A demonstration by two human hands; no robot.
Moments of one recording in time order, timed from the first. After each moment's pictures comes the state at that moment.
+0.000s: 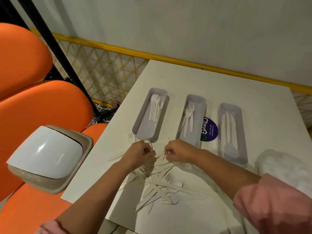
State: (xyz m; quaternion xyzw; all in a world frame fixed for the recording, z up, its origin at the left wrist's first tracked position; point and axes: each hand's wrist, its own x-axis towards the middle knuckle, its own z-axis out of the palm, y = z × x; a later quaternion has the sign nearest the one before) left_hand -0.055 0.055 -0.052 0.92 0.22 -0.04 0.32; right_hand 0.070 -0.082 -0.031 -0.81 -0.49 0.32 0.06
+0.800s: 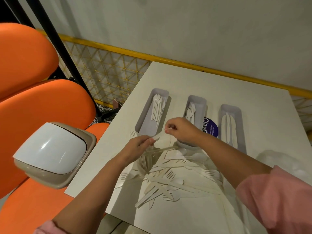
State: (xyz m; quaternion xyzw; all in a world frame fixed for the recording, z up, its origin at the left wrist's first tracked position) left_hand -0.066 0.061 -0.031 0.85 0.23 0.00 0.48; right_hand 0.080 -0.065 0.024 -0.82 -0.44 0.25 0.26
